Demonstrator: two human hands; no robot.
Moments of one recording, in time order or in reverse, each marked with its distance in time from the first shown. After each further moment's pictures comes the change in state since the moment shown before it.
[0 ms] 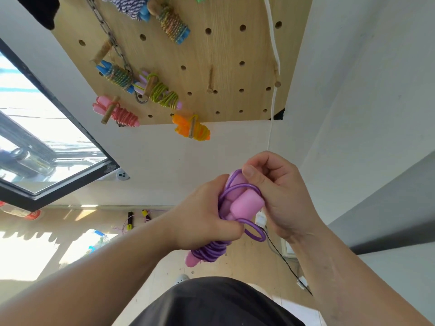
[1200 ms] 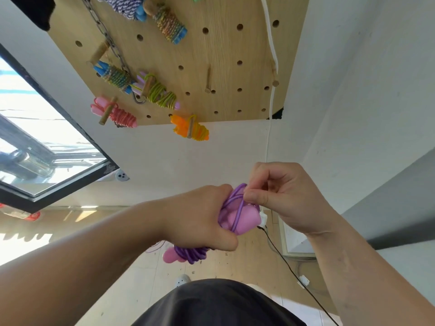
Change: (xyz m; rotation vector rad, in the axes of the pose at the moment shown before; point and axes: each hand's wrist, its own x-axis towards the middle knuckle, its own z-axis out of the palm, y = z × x) left_hand 0.004 0.019 -0.021 0.381 -0.268 -0.085; right_hand 0.002 -0.003 -0.036 -0.153 -0.311 -0.085
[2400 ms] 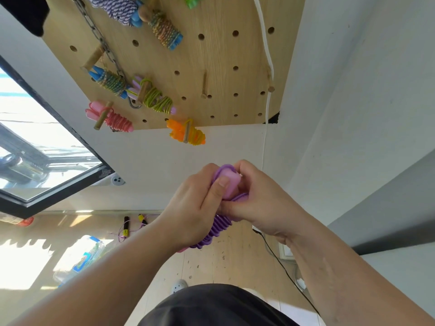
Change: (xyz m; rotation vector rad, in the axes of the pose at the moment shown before) left_hand 0.021 -0.018 0.027 -0.196 0.667 0.158; right_hand 0.017 0.002 0.024 -0.201 0.017 0.382
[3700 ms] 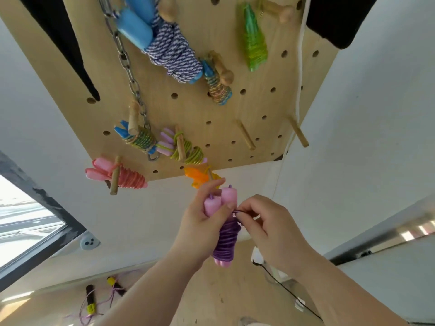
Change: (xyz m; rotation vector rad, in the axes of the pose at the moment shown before) left_hand 0.073 -0.127 -0.125 -0.809 -0.026 -0.169; right_hand 0.116 -0.040 0.123 -0.511 0.461 -0.180
